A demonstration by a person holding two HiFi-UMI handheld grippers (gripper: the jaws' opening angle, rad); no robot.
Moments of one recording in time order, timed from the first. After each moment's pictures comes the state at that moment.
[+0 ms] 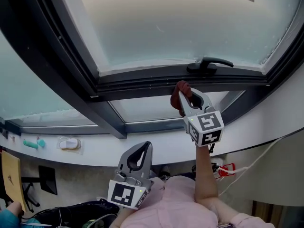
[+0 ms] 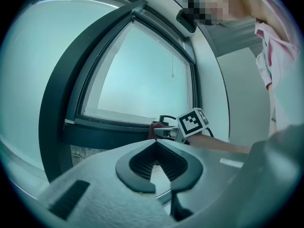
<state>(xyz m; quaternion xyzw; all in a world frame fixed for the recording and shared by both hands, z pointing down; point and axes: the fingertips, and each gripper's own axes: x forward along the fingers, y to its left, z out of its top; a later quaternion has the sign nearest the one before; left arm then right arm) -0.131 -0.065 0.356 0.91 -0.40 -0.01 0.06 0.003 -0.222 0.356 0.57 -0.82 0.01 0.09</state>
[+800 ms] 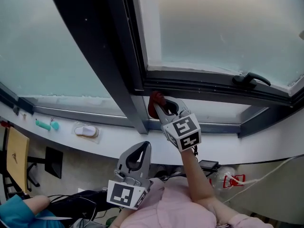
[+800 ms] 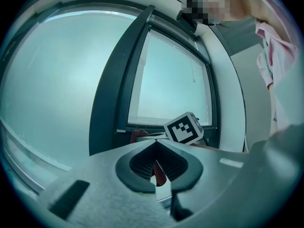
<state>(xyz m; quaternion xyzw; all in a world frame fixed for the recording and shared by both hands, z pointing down) -0.267 -0.079 0.349 0.87 -0.49 0.00 0.06 -0.251 -0.235 0.383 0.39 -0.91 0.03 0.10</state>
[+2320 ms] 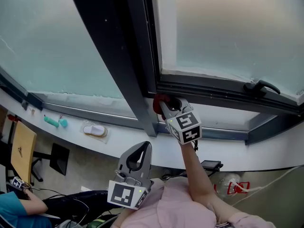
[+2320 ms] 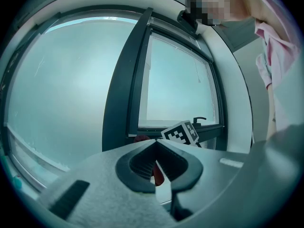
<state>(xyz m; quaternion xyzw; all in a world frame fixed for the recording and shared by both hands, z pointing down) -0.297 -0.082 0.340 0.85 -0.53 0.01 0.04 -0.279 -0.268 0.392 0.38 -0.92 0.03 0.07</state>
